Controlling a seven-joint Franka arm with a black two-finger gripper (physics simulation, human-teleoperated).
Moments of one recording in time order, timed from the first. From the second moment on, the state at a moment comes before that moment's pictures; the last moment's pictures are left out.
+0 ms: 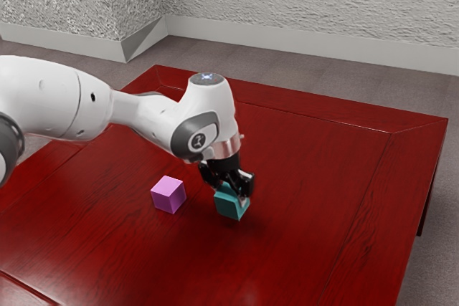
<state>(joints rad) -0.23 0.35 -0.05 -1.92 0.00 2.31 2.90</state>
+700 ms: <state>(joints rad) -0.22 0.12 0.16 -2.06 0.06 2.20 2.90</state>
